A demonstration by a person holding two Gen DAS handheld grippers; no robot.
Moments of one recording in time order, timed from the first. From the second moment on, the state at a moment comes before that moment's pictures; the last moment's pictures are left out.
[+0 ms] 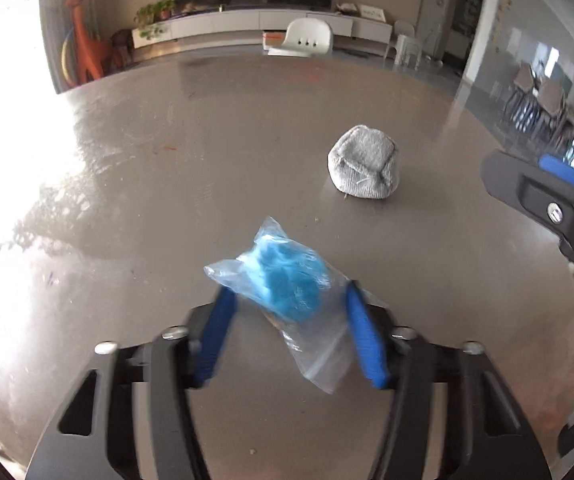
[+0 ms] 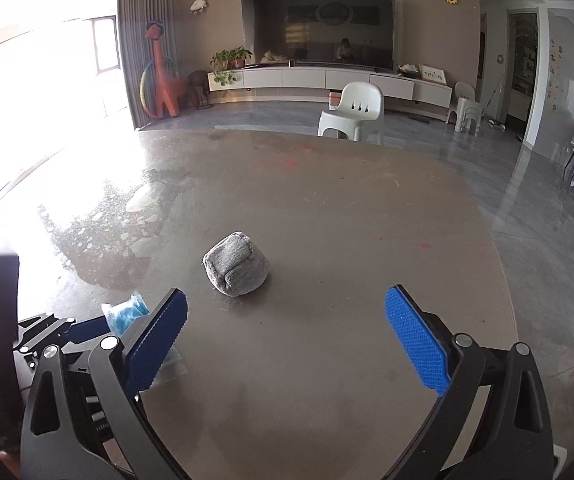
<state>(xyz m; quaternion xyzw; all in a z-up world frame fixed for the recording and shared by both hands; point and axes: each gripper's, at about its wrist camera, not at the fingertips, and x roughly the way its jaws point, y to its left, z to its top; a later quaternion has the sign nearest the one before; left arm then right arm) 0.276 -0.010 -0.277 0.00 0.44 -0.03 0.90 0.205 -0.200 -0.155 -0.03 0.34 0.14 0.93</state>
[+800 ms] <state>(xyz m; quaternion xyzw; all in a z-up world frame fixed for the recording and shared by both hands) 0.300 0.045 -0.236 -0.02 0.38 0.02 0.93 0.261 -0.138 -0.189 -0.08 0.40 0.17 0.90</state>
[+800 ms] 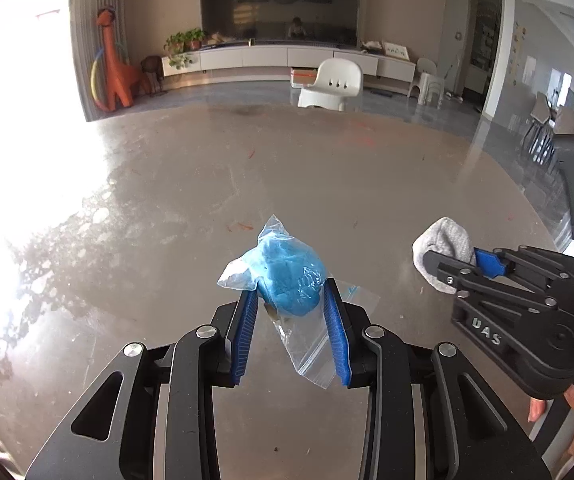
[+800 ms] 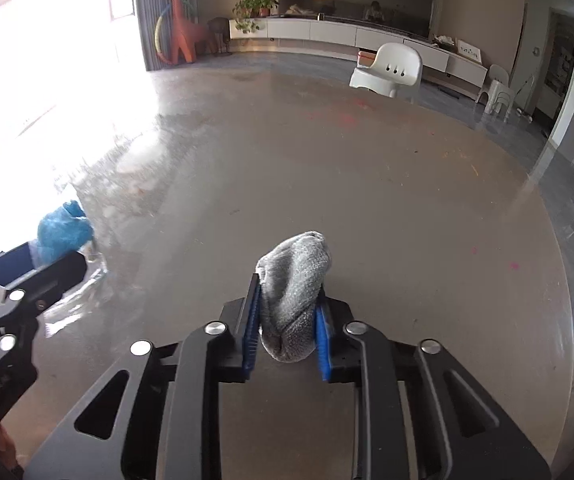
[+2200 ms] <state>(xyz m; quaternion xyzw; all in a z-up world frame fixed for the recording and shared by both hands) 0.153 -0.325 -0.169 0.12 0.33 -0.30 0.89 -0.004 -0.475 -0.107 0.05 0.31 -0.11 0.94</state>
